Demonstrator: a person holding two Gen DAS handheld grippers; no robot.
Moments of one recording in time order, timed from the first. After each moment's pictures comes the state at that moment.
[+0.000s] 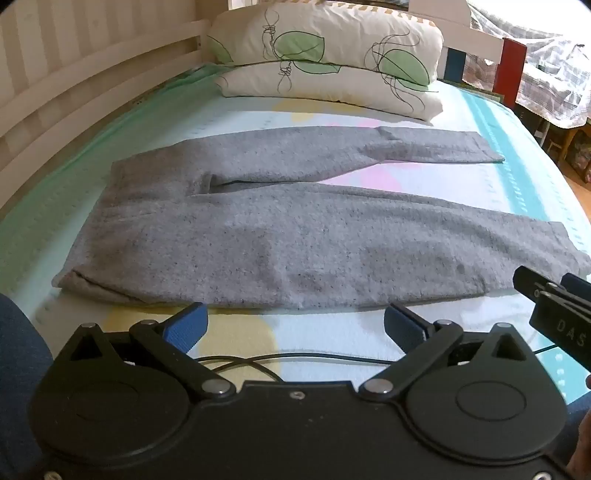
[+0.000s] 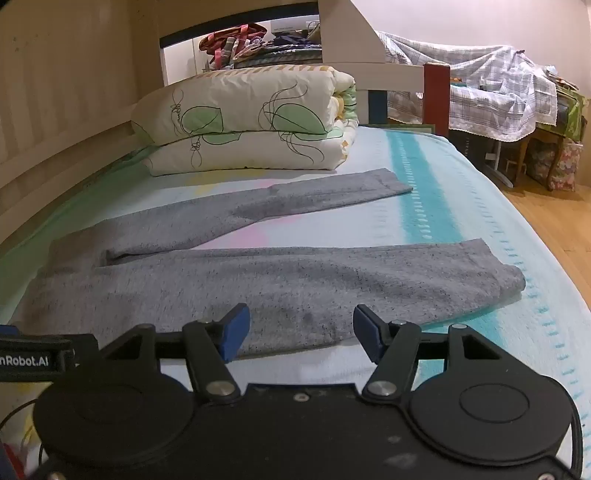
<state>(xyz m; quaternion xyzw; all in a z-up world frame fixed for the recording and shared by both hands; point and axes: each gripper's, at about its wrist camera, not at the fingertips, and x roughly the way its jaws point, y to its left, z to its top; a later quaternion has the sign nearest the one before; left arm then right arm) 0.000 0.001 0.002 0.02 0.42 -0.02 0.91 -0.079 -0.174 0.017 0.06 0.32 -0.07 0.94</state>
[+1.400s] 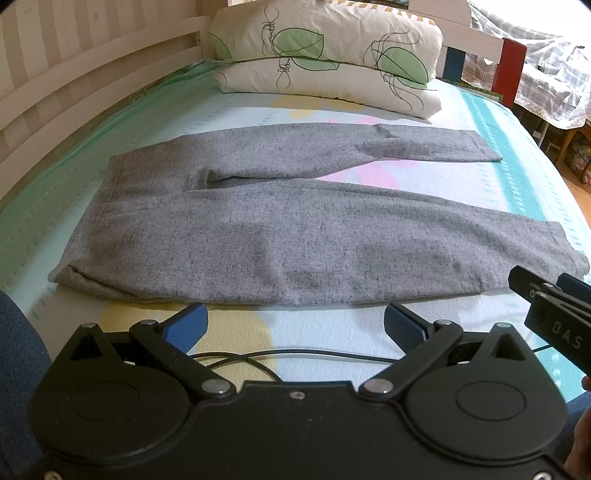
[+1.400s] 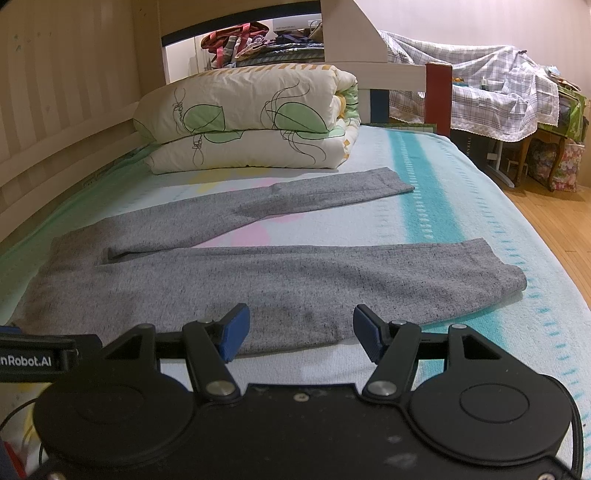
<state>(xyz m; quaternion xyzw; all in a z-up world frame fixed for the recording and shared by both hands) -0.003 -0.004 -0.003 0.02 0.42 -0.02 0.91 -0.080 -0.172 0.016 0.06 0.32 -0.07 0.94</state>
